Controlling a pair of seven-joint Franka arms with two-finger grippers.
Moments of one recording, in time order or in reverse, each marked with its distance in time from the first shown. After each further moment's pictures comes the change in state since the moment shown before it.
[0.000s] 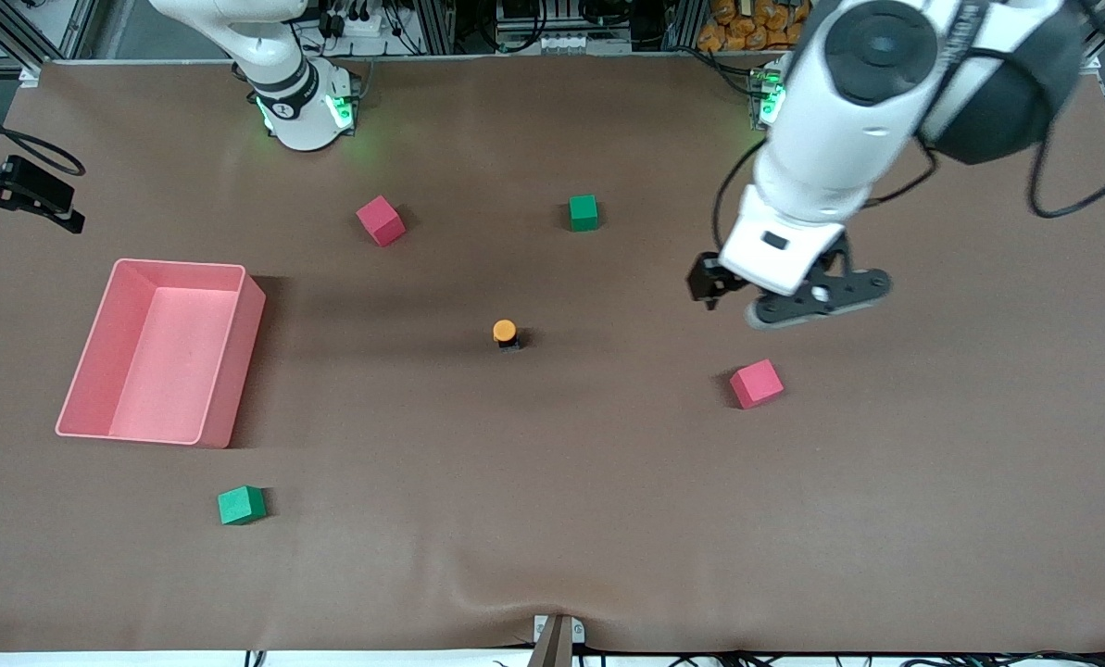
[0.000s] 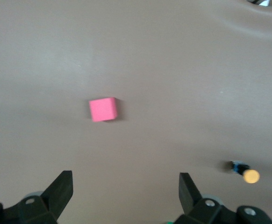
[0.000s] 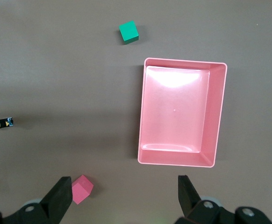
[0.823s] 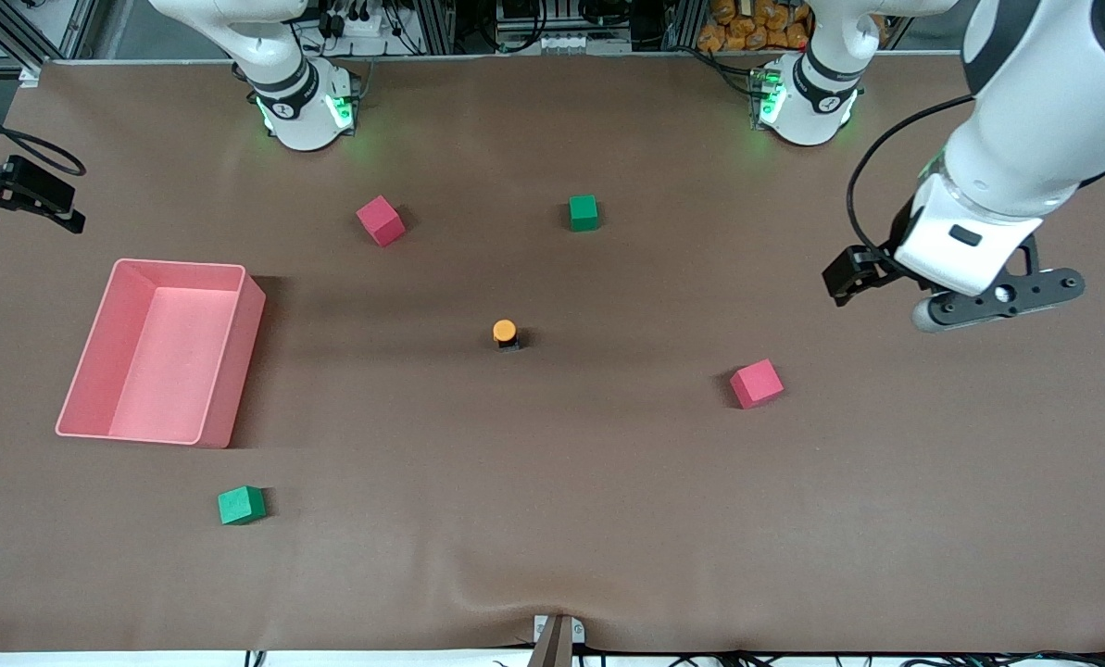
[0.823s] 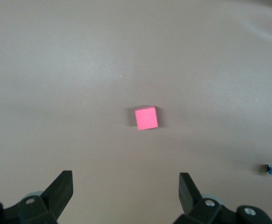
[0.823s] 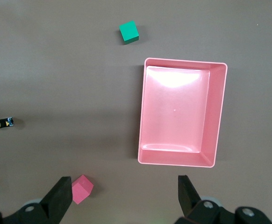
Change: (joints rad) left arm 0.169 -0.077 -0.001 -0.017 -0.003 -0.071 0.171; right arm 0.000 0.000 0.001 0.000 0.000 0.000 0.000
